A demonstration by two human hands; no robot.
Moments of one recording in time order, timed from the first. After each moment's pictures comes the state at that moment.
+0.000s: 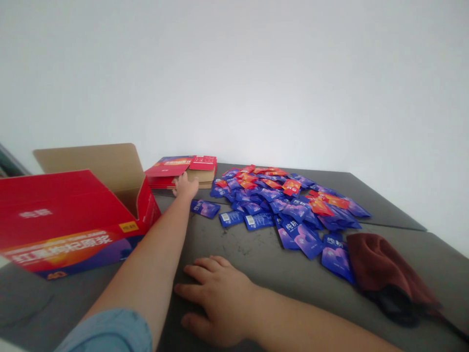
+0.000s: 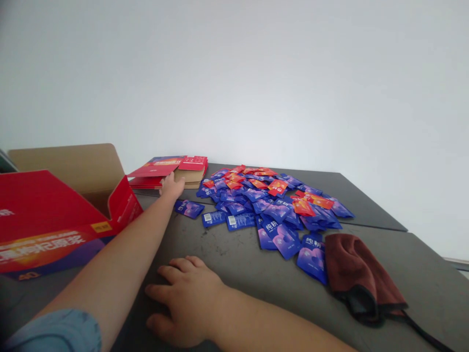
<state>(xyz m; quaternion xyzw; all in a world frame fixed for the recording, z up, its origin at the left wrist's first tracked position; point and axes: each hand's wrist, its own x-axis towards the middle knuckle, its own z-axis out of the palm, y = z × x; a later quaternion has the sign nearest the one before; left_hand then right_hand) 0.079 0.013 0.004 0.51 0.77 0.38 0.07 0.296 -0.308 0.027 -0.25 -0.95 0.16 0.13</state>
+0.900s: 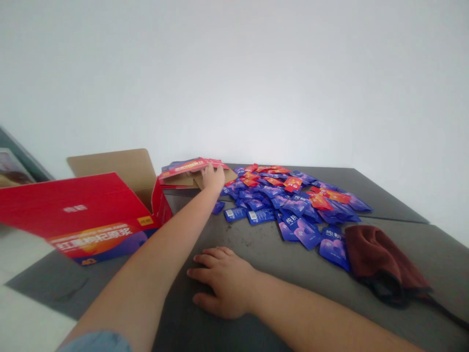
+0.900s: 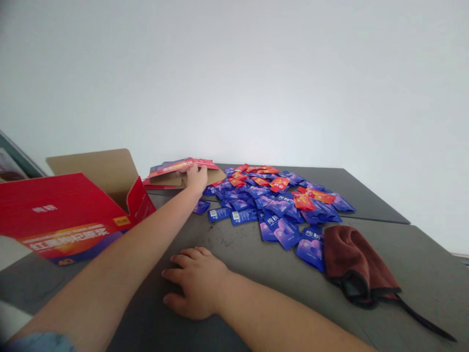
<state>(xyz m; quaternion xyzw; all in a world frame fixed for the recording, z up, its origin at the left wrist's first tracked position) 0.179 -0.027 0.059 0.61 0.71 0.35 0.01 0.297 -0.307 0.018 -0.25 -0.94 0.18 0.15</state>
